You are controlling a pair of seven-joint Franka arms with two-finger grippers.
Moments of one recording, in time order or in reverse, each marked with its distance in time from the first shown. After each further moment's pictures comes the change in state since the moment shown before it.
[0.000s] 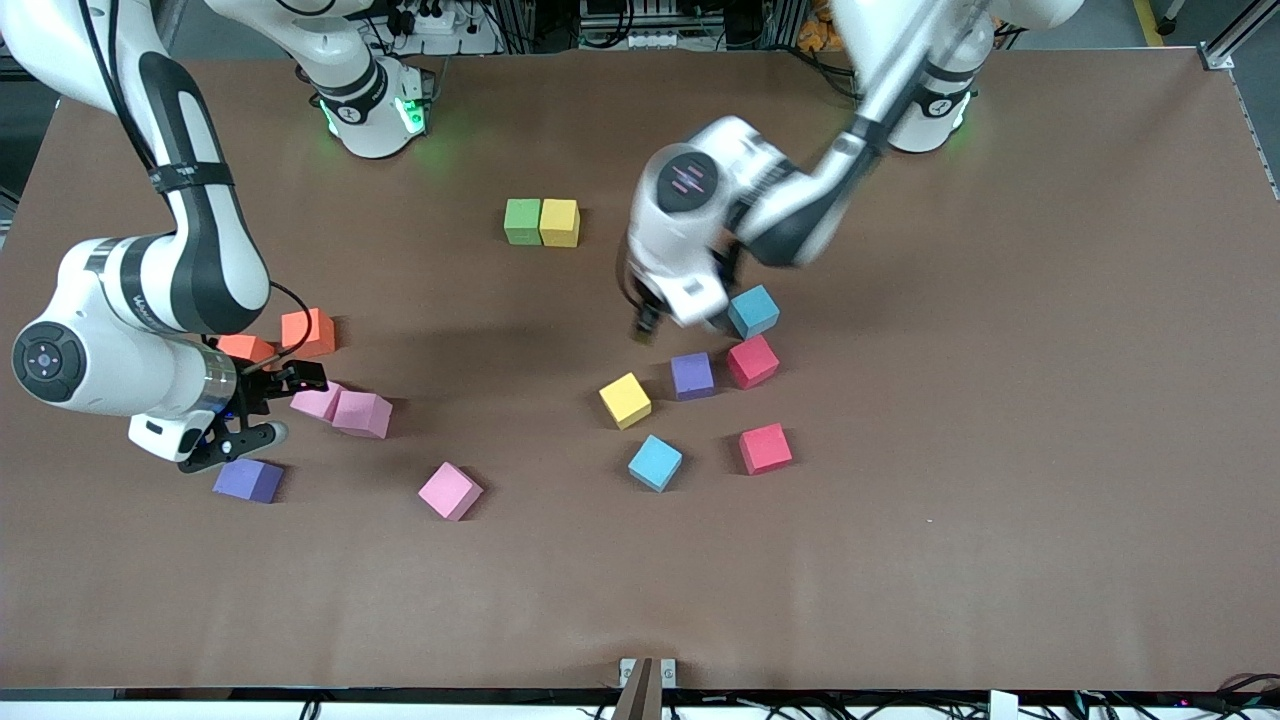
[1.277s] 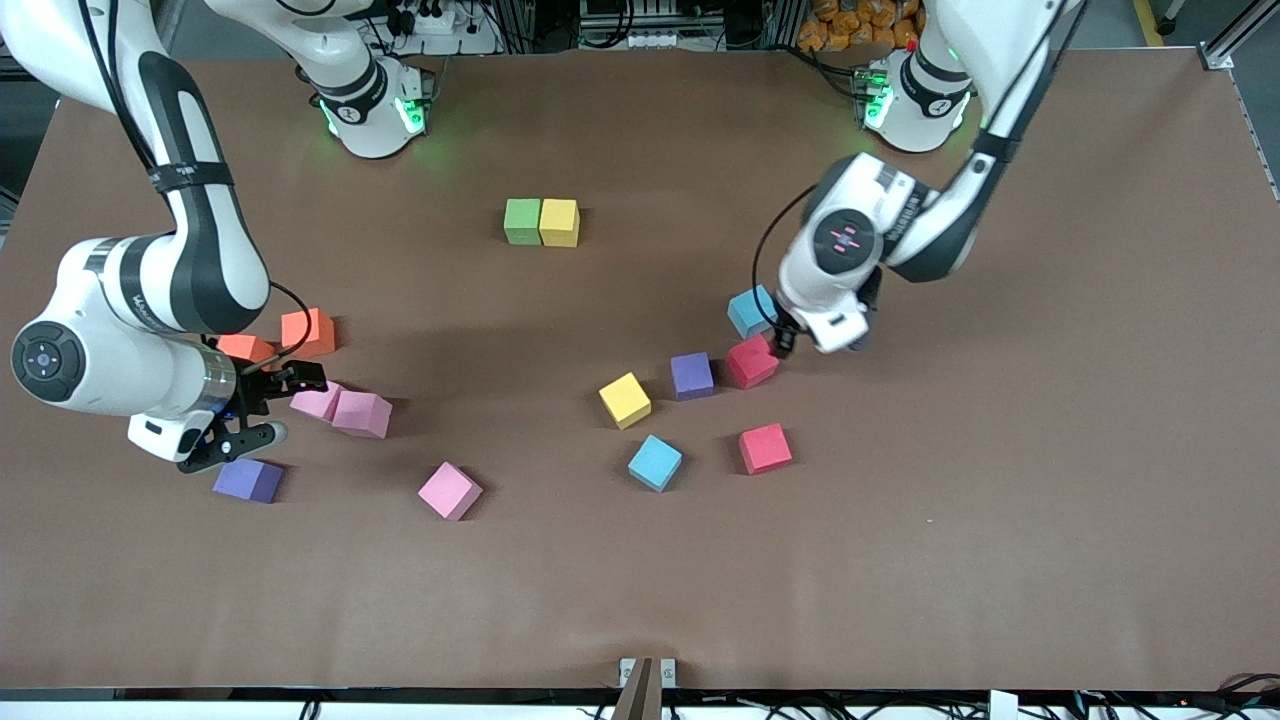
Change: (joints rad) left arm 0.213 -0.168 -0.100 -0.463 0.100 0.117 0.136; right arm 0.000 0.000 0.000 0.001 0.000 0.001 0.000
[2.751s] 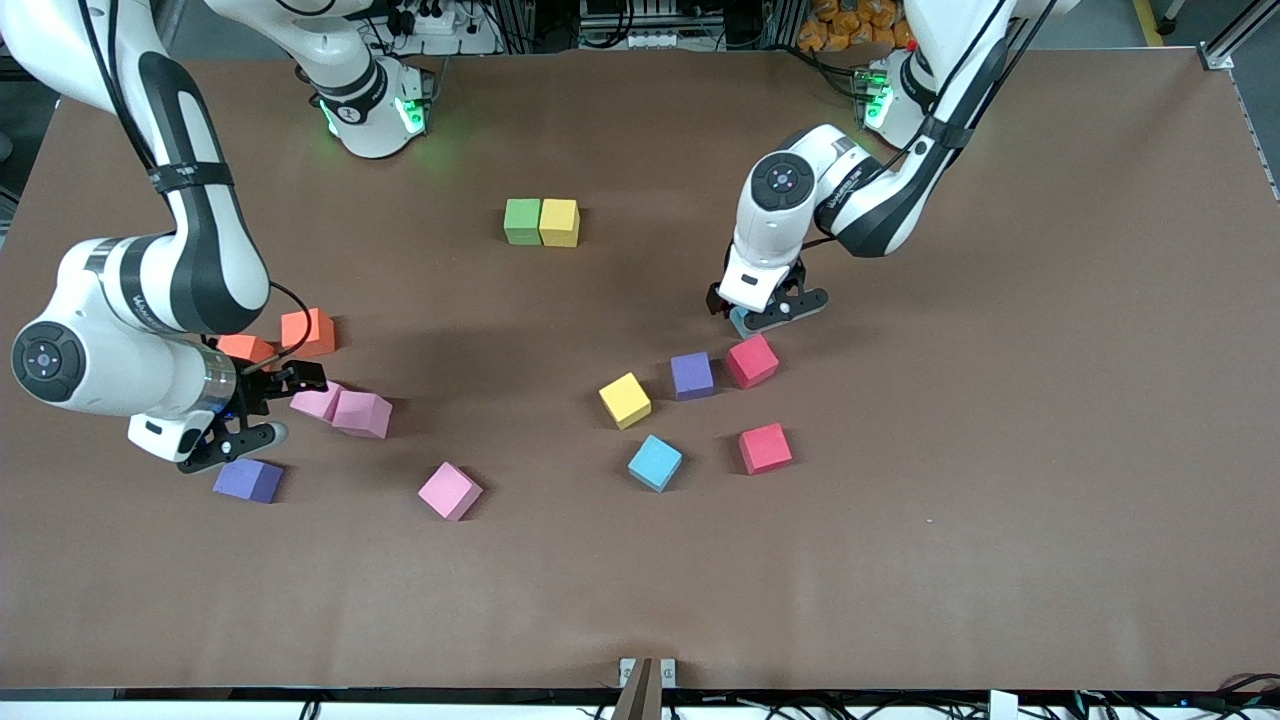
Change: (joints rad) left arm 0.007 -0.013 -0.074 -0.155 0.129 0.319 0.615; right arm 0.000 0.001 0.000 0.000 0.000 0.000 0.000
